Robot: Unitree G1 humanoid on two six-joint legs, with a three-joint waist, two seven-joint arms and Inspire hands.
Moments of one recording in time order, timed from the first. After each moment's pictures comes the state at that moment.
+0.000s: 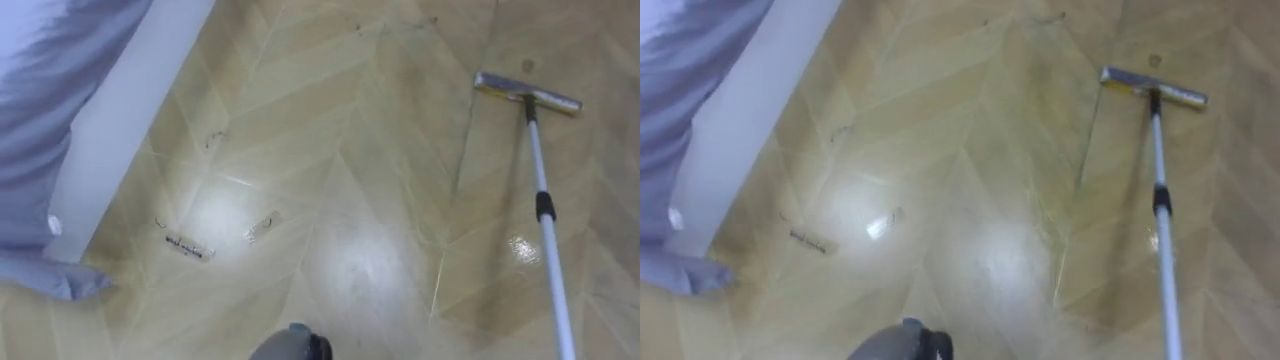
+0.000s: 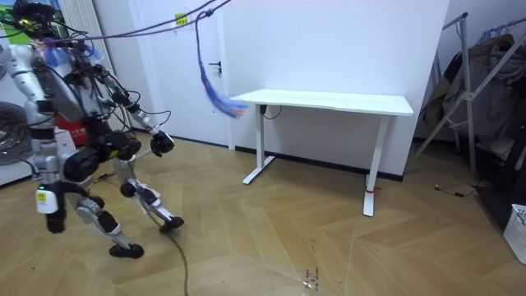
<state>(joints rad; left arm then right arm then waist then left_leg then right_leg) 0.21 0.21 -0.14 0.92 -0.07 0.18 0.08 0.06 -0.43 0.24 1.49 0.45 0.24 0.07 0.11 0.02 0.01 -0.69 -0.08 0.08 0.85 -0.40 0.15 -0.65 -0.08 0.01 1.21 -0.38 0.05</state>
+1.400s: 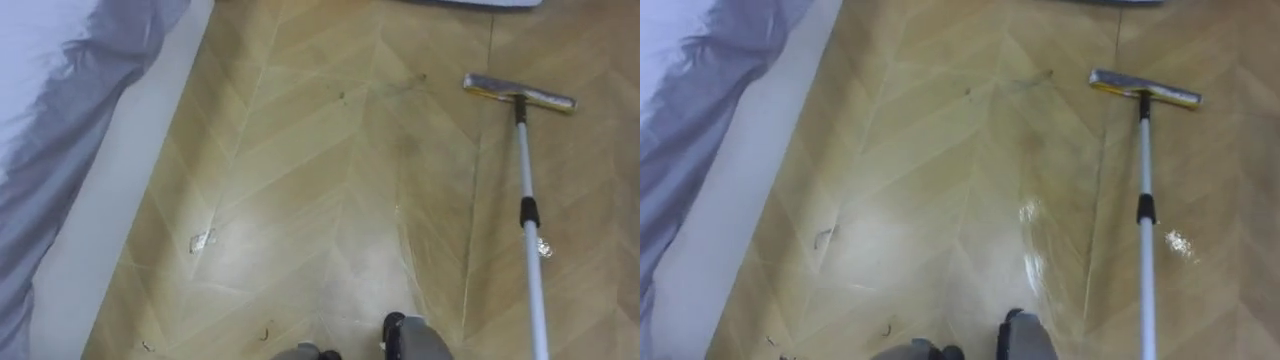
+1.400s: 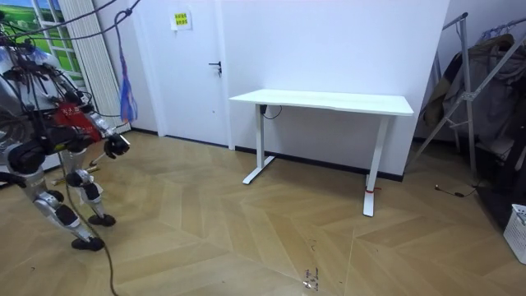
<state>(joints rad) 0.14 0.19 -0.14 0.96 -0.17 0.19 0.12 -0.01 -0.34 0.19 1.47 0.45 0.27 -0.03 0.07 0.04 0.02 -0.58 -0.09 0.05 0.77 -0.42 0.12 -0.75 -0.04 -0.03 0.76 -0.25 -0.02</state>
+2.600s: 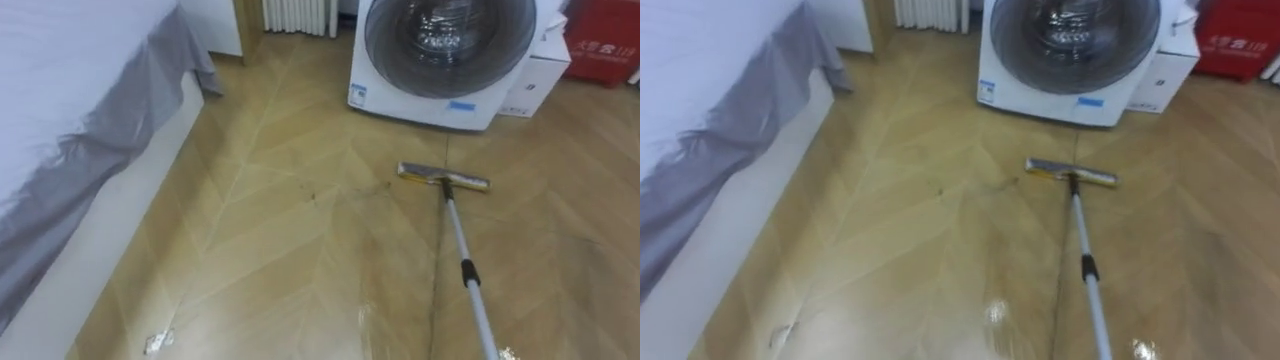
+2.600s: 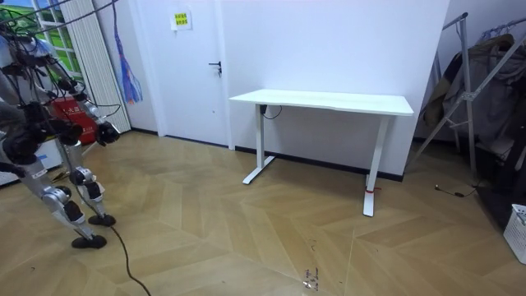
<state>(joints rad) 0.20 0.19 -0.01 1.07 0.08 0.26 0.10 0.10 -0.30 0.17 1.46 0.12 0.25 0.06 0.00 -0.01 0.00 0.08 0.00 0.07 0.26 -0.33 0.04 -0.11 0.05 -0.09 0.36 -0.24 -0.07</state>
